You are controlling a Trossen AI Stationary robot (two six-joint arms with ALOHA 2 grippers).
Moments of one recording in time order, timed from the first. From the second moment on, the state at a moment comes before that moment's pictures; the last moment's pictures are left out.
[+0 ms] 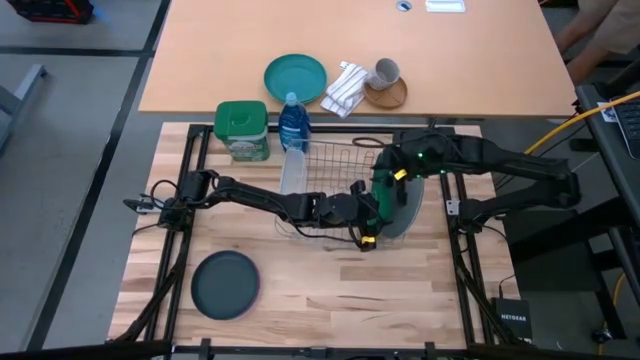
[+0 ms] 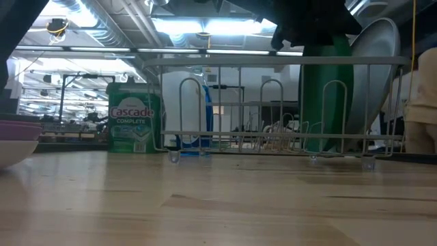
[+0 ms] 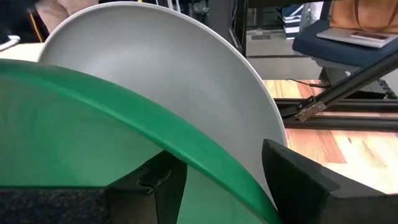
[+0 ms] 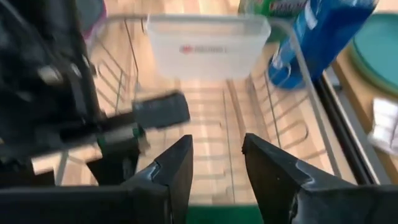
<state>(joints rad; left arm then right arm) -0.11 2.13 1.70 0.14 -0.30 0.02 -0.16 1.14 1.23 -0.82 0.00 -0.09</state>
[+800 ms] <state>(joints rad) -0.15 2.07 1.70 0.03 -0.31 0.05 -0.16 1.14 1.30 -1.03 0.05 -0.08</state>
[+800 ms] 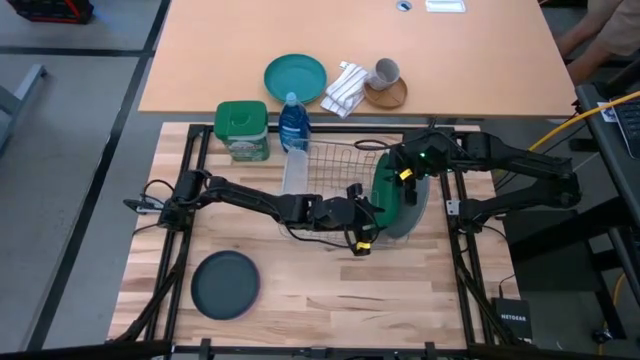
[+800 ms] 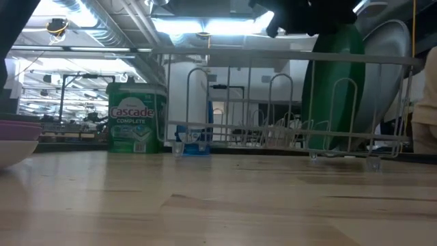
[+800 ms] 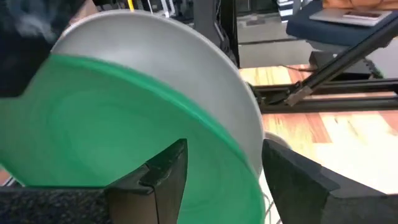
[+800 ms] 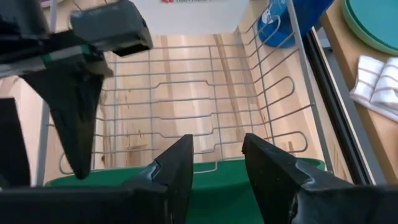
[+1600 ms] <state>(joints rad) -0.21 1.97 1.70 -0.14 -0.36 0.08 -0.16 1.14 1.30 -0.95 0.05 -0.08</state>
